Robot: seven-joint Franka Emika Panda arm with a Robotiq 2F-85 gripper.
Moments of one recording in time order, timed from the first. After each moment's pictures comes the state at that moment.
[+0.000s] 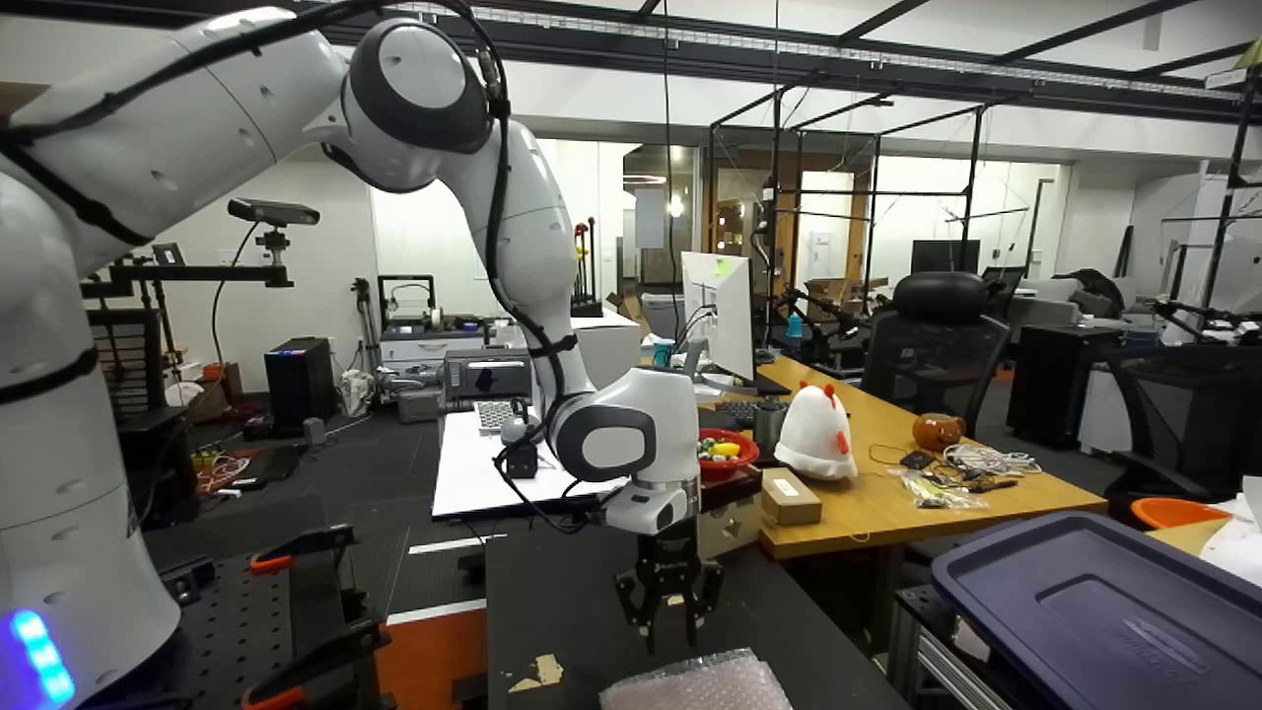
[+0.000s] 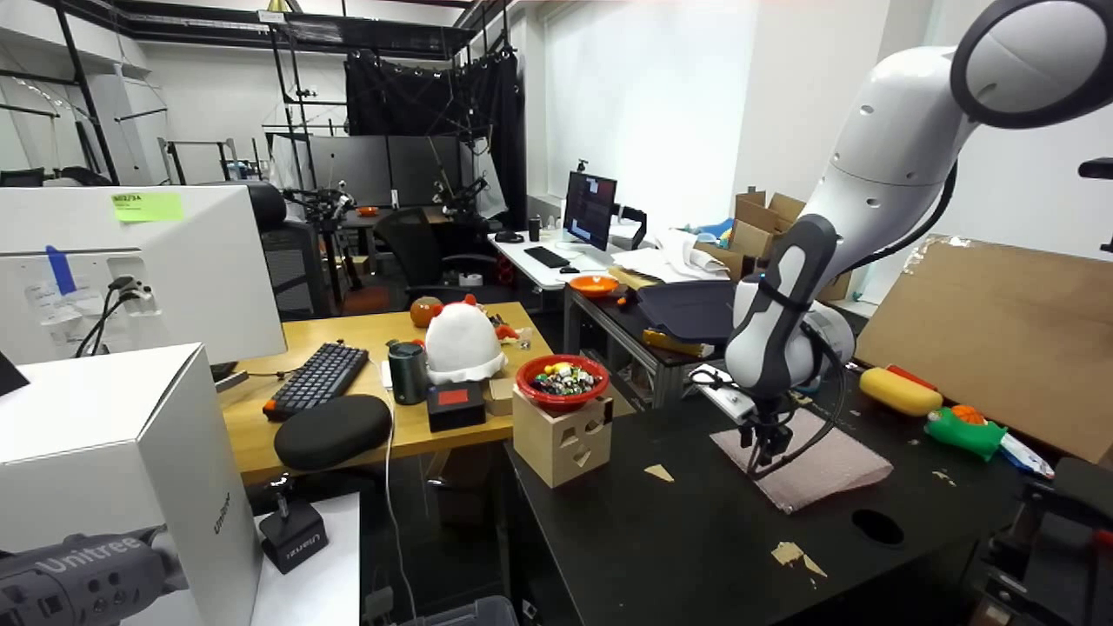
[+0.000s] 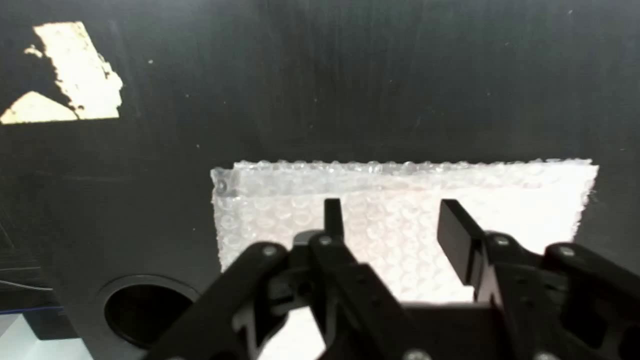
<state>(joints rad) 0.15 0.94 -0.30 -2.00 0.30 2.88 1.64</state>
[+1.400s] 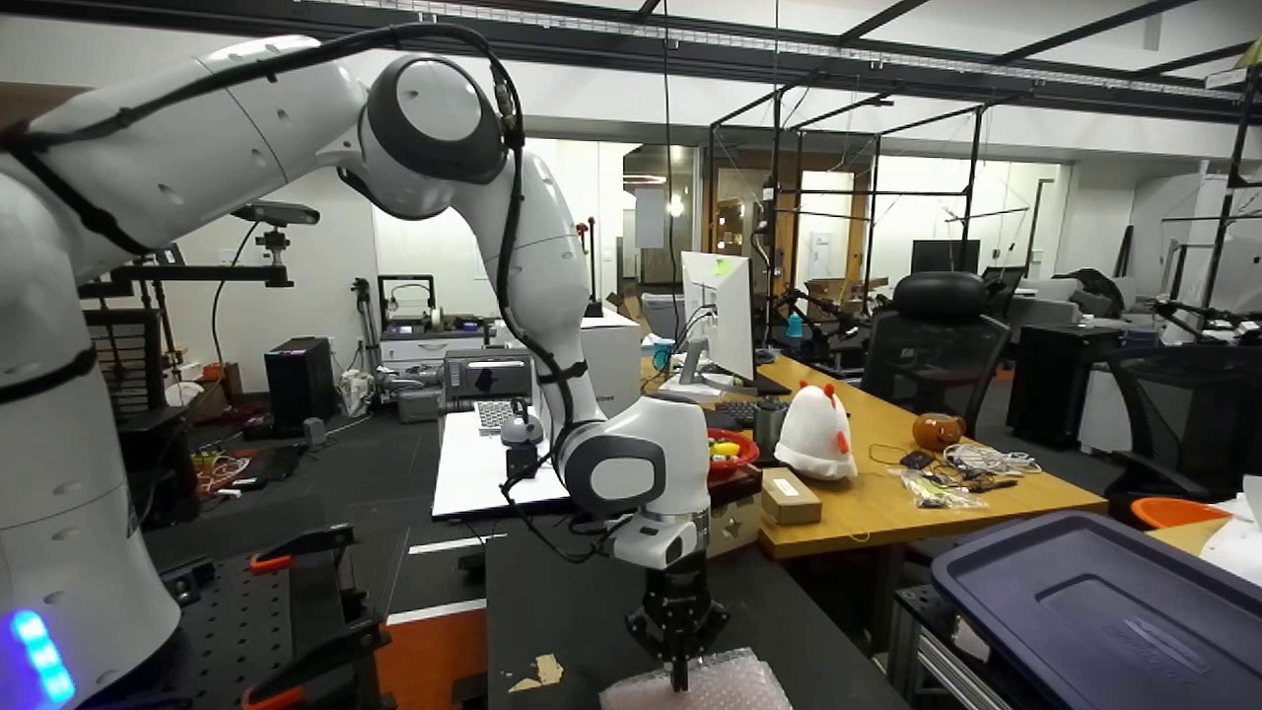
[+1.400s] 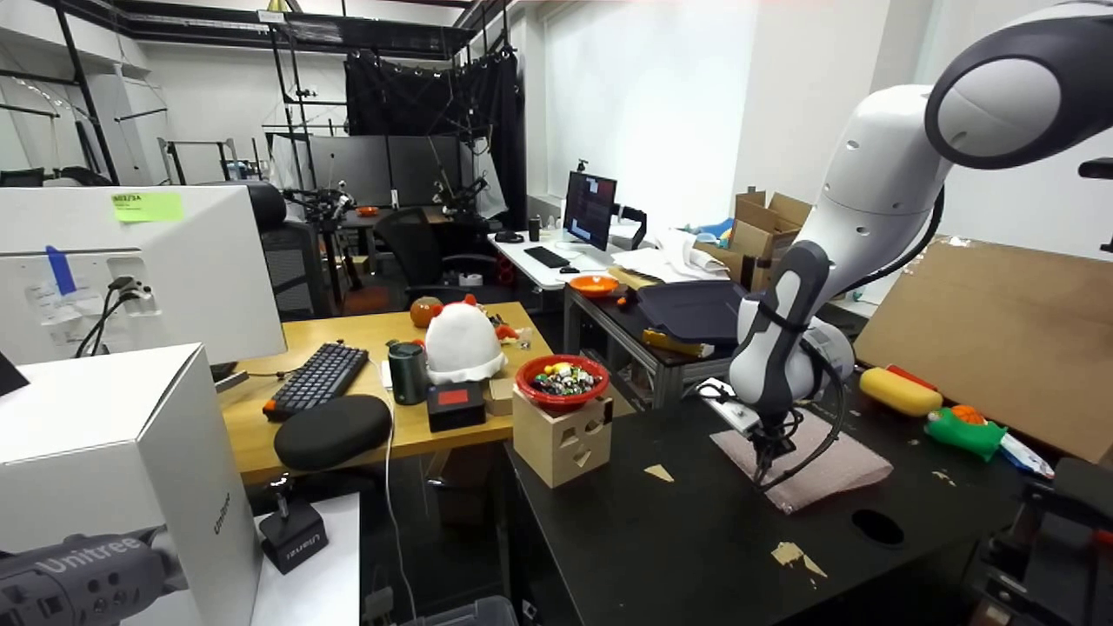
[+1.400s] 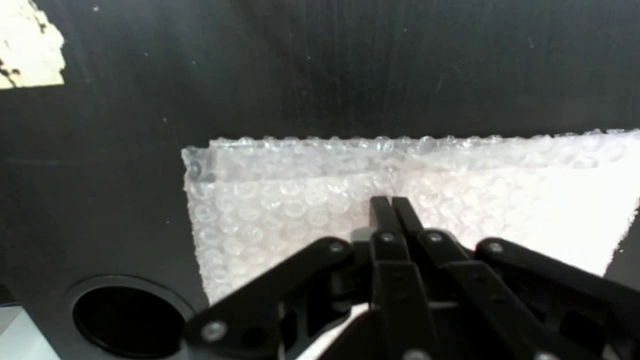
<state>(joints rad) 0.11 1.03 -0.31 -1.93 0.30 2.88 1.64</state>
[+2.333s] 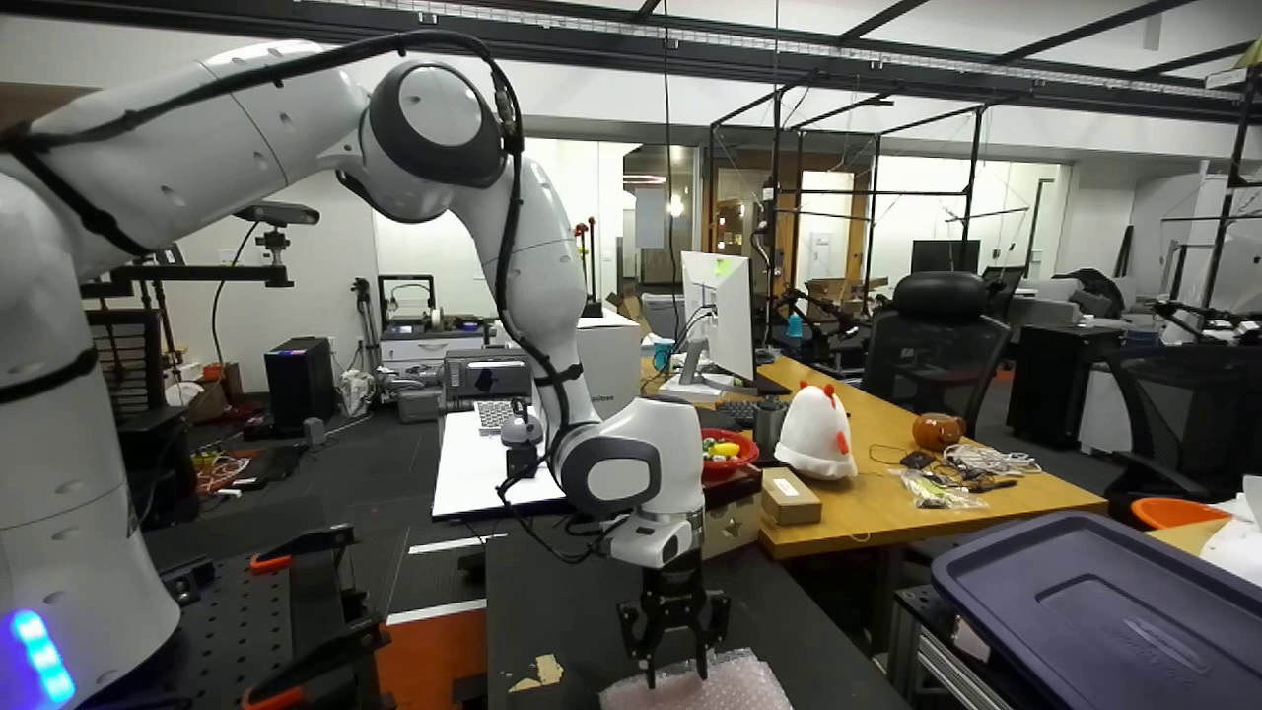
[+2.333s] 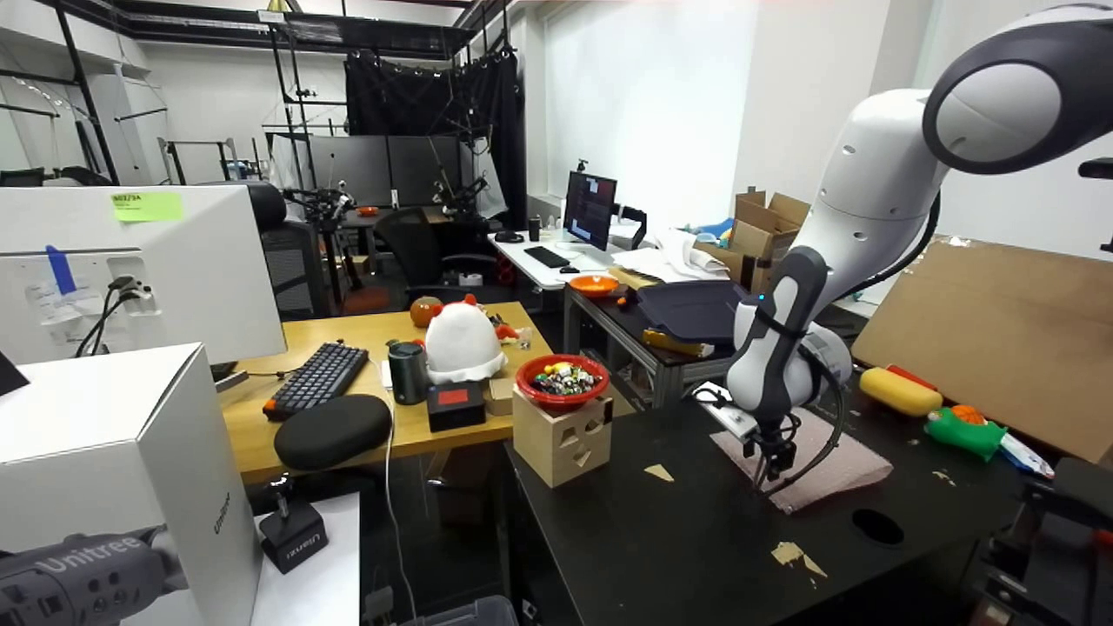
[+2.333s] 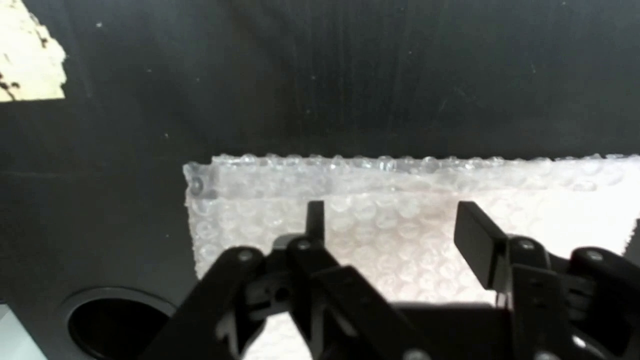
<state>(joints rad) 0.13 1.05 -0.31 -1.93 0.30 2.90 1.64</state>
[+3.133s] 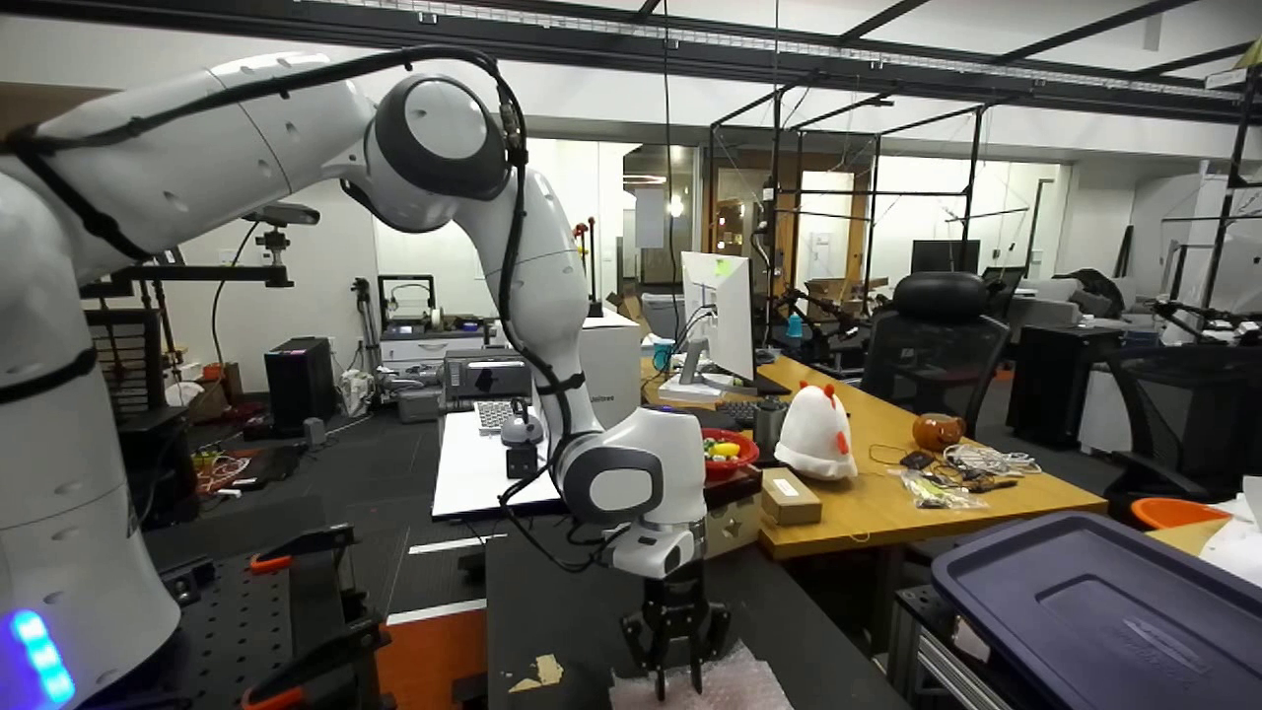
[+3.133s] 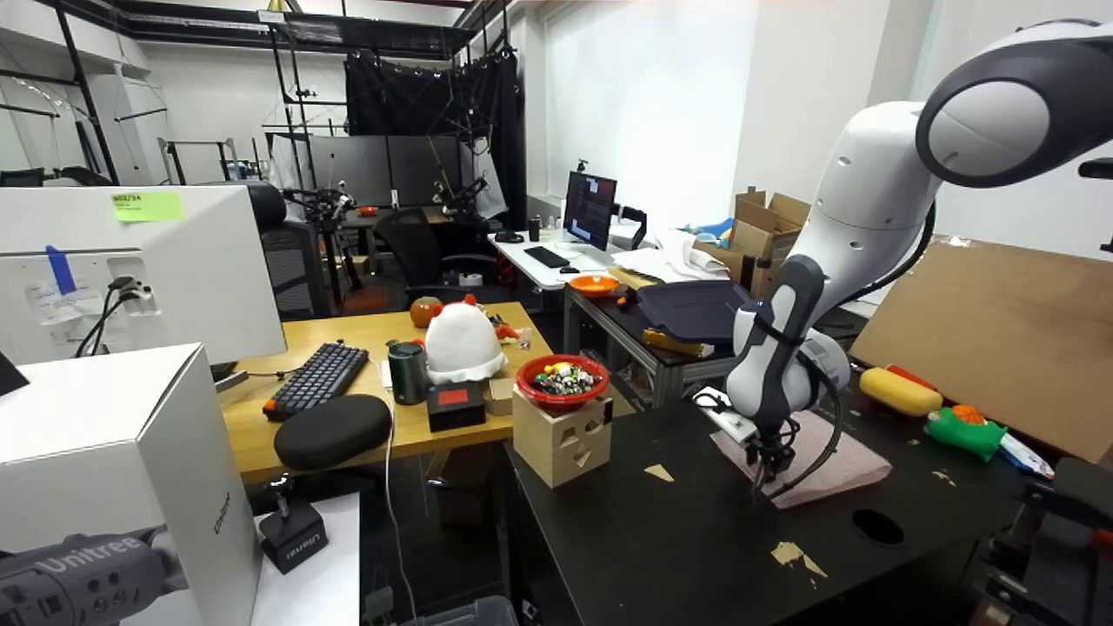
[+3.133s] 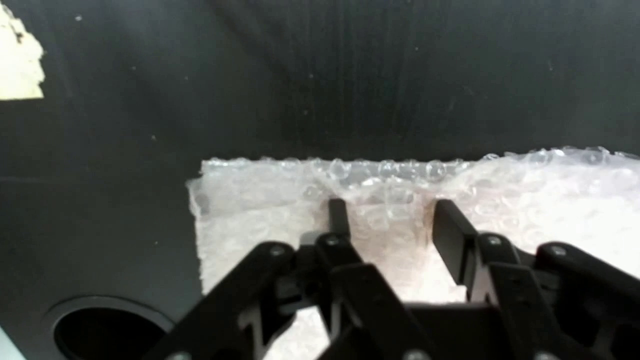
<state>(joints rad) 0.13 1.08 -0.31 -1.90 0.30 2.90 1.64</state>
